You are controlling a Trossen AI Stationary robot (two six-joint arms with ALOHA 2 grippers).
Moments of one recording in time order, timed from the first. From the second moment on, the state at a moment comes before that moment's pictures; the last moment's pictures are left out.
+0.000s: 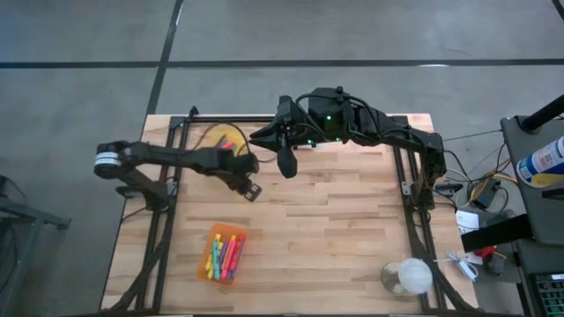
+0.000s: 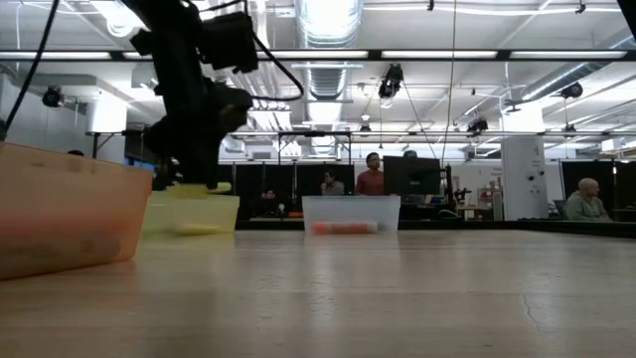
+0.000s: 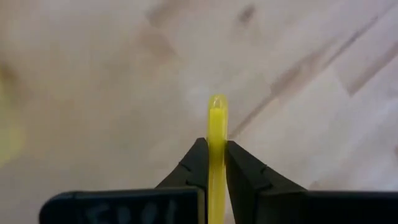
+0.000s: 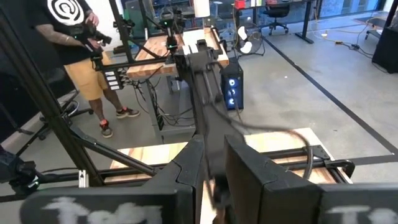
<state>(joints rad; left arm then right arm) 0.16 1.46 0.94 -0.68 0.03 -0.75 -0.04 1.87 2.27 -0.59 -0.08 0.15</state>
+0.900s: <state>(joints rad) 0.69 1.28 0.94 -0.81 -0.05 -0.40 -0.04 1.87 2.27 -0.59 -0.08 0.16</state>
